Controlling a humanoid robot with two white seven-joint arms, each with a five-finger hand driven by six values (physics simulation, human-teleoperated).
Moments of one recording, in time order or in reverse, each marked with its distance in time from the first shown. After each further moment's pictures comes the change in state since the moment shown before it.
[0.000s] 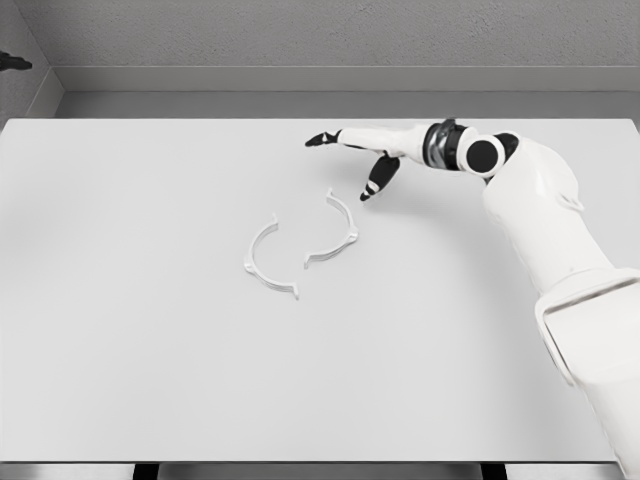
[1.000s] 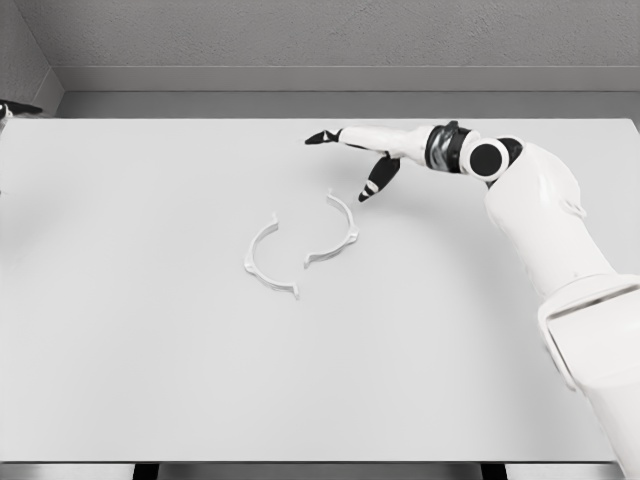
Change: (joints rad) left arm -0.028 -0.082 -0.017 0.197 -0.166 0.000 0.000; right arm 0.041 -0.021 -0.006 -0.020 -0.053 -0.004 0.000
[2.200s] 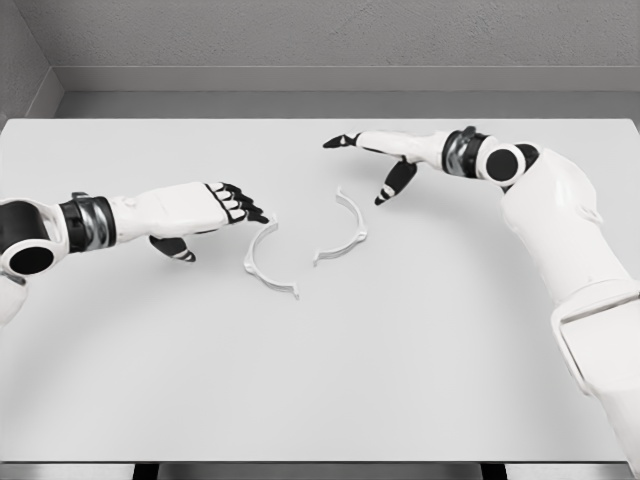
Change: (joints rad) left arm -0.046 -0.264 -0.427 -0.302 -0.238 0.000 0.000; right arm 0.014 -0.029 0.001 -0.006 -0.008 0.000 0.000
